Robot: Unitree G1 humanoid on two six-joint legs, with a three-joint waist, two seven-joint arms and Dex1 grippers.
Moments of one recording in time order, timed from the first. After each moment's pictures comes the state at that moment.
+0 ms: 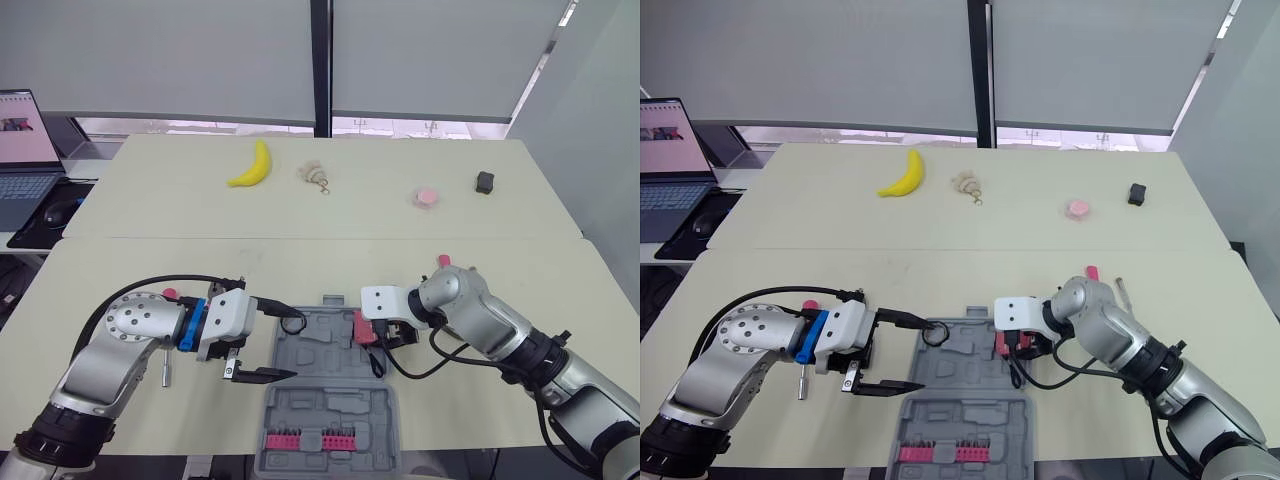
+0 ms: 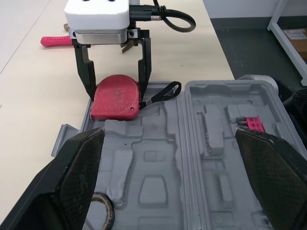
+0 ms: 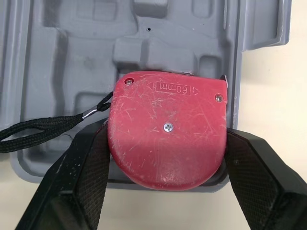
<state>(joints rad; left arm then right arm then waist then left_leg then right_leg) -0.13 0.85 -0.08 -0.25 -0.40 0.12 -1.34 -0.63 -0.57 0.68 -0.09 -0.23 0.62 1.16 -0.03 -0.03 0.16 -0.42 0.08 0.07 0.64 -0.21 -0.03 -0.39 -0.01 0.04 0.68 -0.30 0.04</state>
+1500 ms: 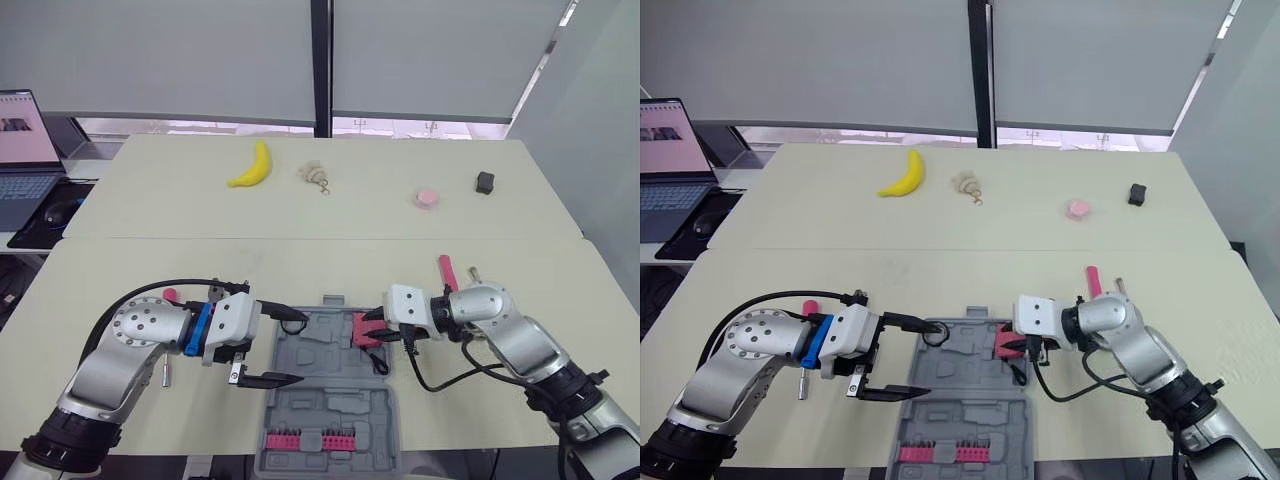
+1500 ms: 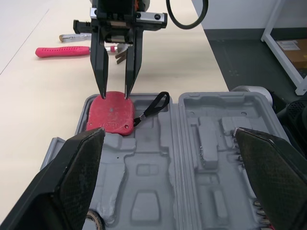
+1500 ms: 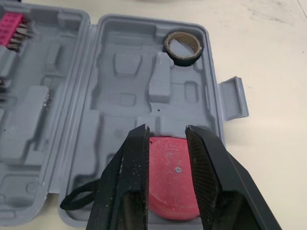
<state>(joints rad) -0.12 0.83 -0.09 -0.26 -0.42 0.12 -1.34 -0.38 -0.58 0.41 -0.11 0.04 0.22 1.11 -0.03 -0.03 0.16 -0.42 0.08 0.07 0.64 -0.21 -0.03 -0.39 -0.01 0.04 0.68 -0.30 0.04</state>
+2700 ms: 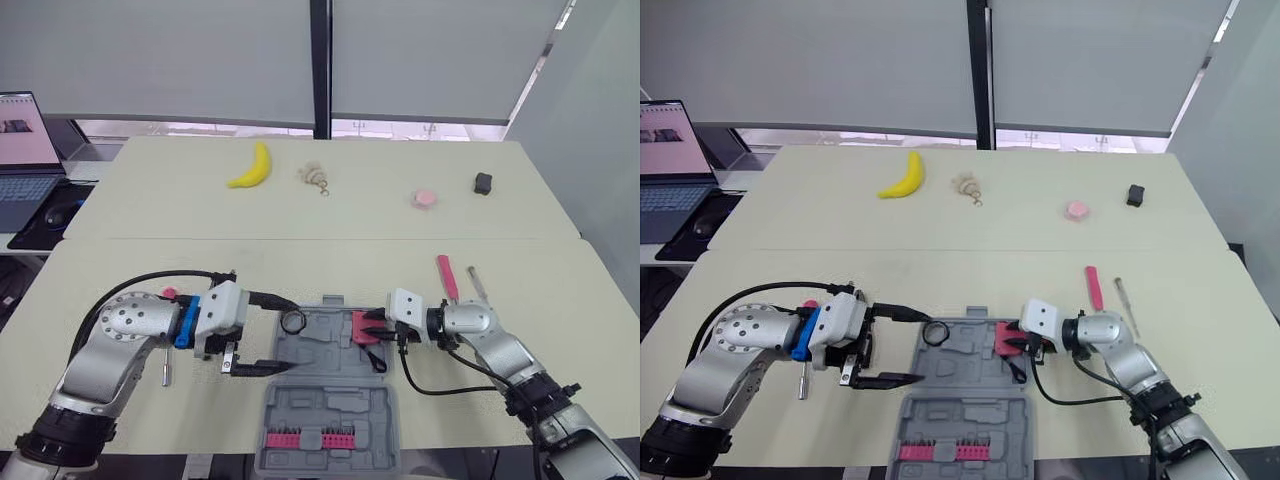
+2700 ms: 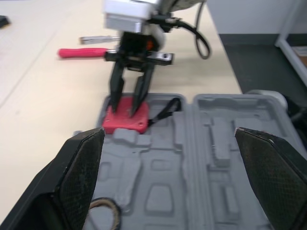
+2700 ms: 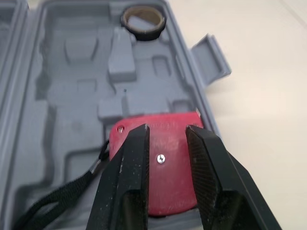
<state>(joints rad) -0.12 0.82 0.00 -0.18 -0.44 0.12 -1.29 -0.31 -0.47 0.34 0.07 0.02 0.07 0.97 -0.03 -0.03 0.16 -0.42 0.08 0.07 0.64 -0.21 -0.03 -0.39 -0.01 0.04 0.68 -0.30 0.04</state>
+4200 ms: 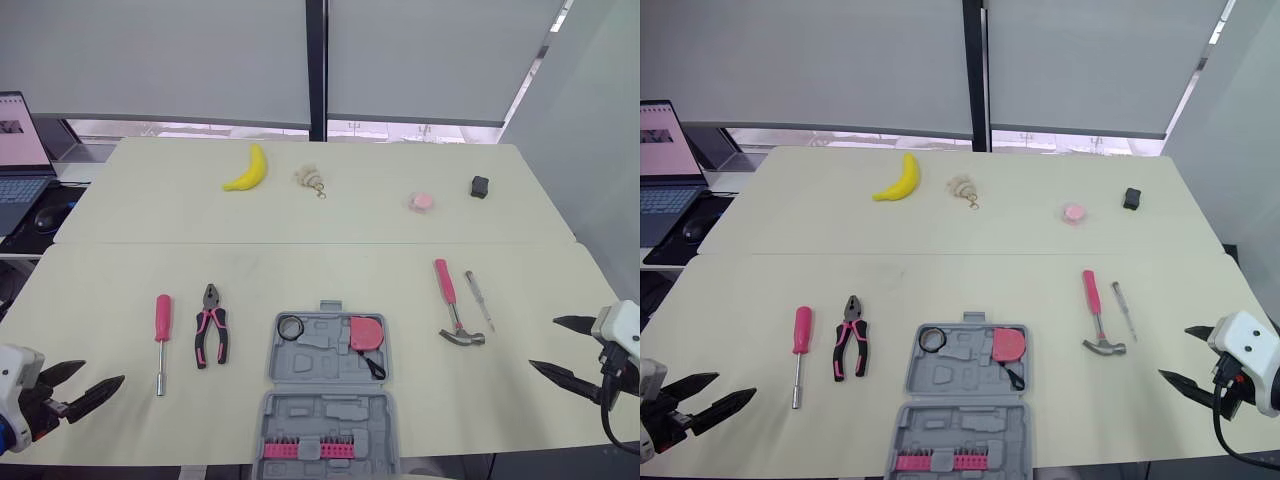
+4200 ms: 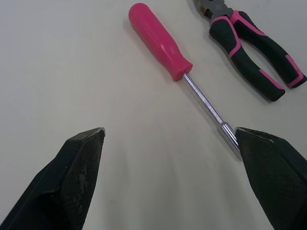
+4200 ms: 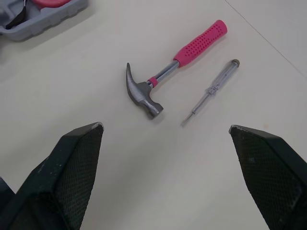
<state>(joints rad) 0.38 0.89 0.63 0.26 -0.44 0.24 -1.09 0.45 -0.96 -0.59 -0.44 0.32 0.44 1.09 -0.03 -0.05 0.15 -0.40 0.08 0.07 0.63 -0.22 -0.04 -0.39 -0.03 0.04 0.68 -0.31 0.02</state>
